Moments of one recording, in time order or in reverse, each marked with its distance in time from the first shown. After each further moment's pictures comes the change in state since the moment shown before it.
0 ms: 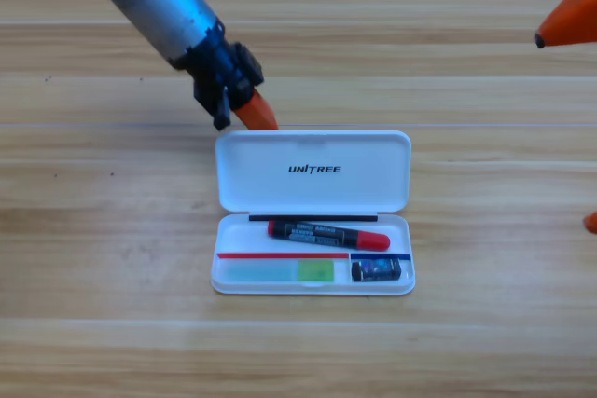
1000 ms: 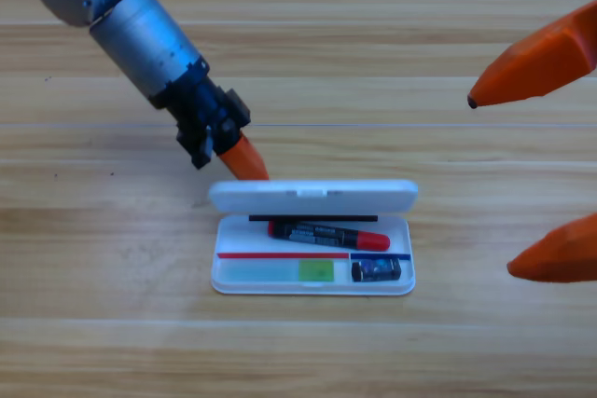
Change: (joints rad) arm 0 0.008 -0.029 0.142 0.071 -0.141 0.028; arm 1 0.000 0.090 0.011 -0.015 0.037 0.000
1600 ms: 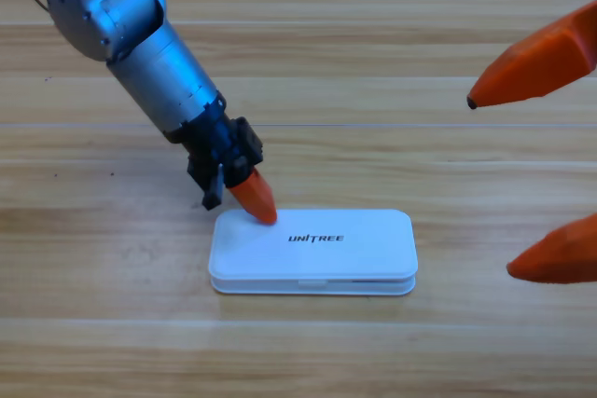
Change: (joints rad) arm 0 -0.091 -0.055 0.155 -0.176 0.127 -0.034; arm 1 0.000 0.000 0.000 0.000 0.000 0.000
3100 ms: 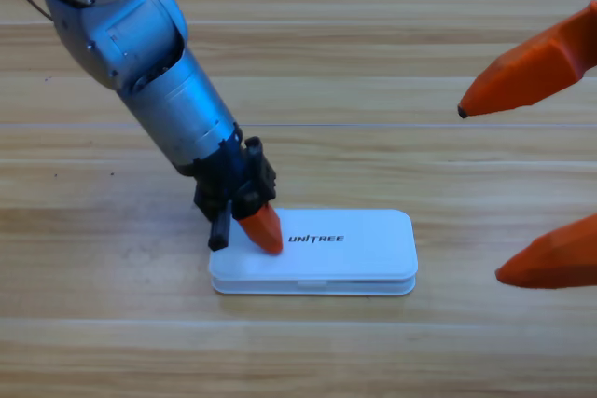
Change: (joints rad) arm 0 -0.143 -0.106 0.134 -0.102 0.154 -0.059; arm 1 0.000 0.018 0.000 0.000 0.002 0.000
